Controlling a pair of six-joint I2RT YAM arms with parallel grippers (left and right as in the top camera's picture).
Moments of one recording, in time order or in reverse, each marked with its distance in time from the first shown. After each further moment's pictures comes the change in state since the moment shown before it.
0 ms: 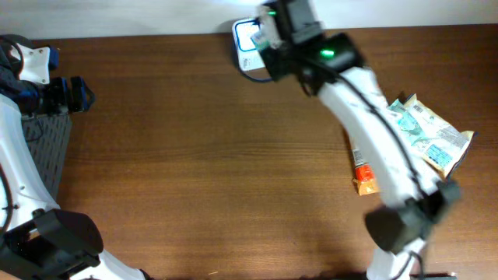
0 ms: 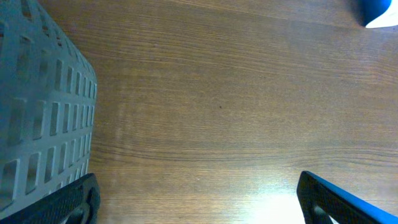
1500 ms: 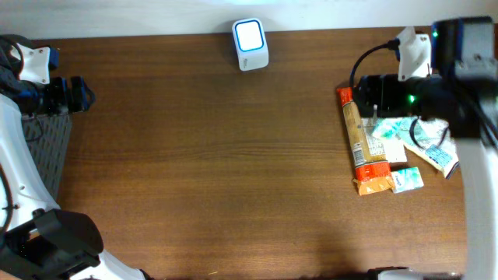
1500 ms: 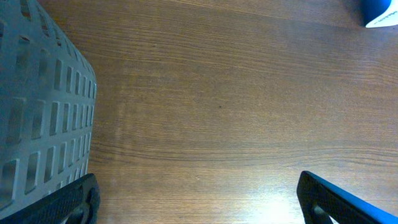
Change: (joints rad) left arm 0.000 0.000 0.000 0.000 0.000 0.000; right arm -0.407 -0.439 -0.222 -0.309 -0.312 0.077
